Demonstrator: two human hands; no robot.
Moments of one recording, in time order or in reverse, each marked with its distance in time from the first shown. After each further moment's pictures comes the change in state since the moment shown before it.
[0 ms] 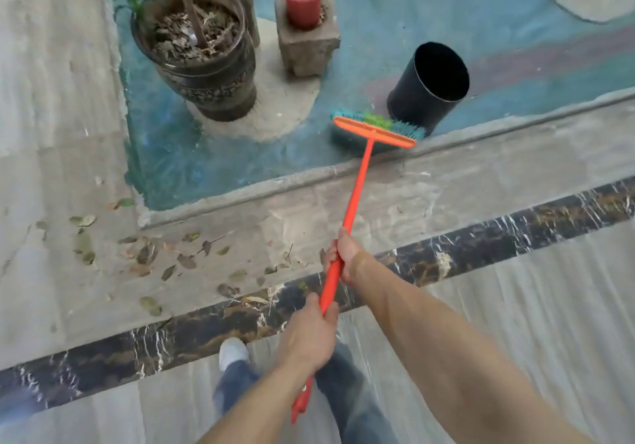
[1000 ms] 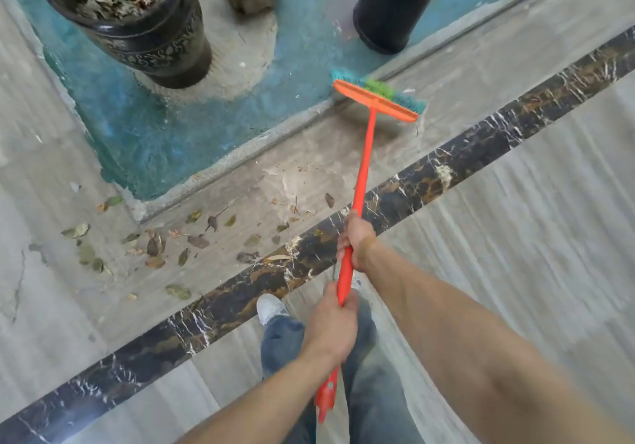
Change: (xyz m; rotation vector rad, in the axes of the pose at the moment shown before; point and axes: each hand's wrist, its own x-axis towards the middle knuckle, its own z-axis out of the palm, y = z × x) left_hand -0.051 -0.096 -0.011 -0.128 -0.240 -0.062; right_hand -0.011 0.116 0.021 0.107 0.215 0.027
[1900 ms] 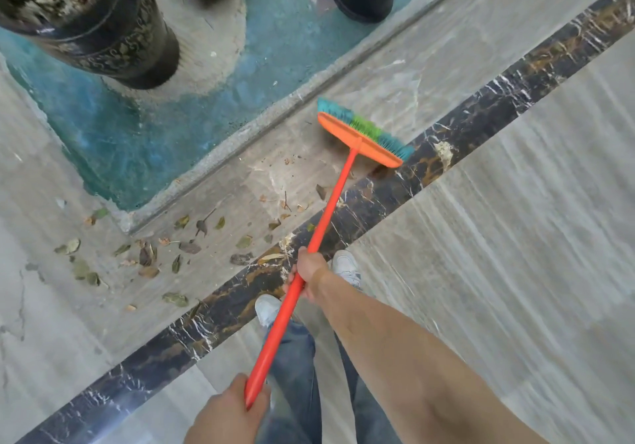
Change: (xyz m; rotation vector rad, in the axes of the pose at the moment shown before) left_hand -0.008 -0.098 -0.042 0.582 0.012 -0.282; right_hand 0.048 0.057 0.018 0.029 -0.209 0.183
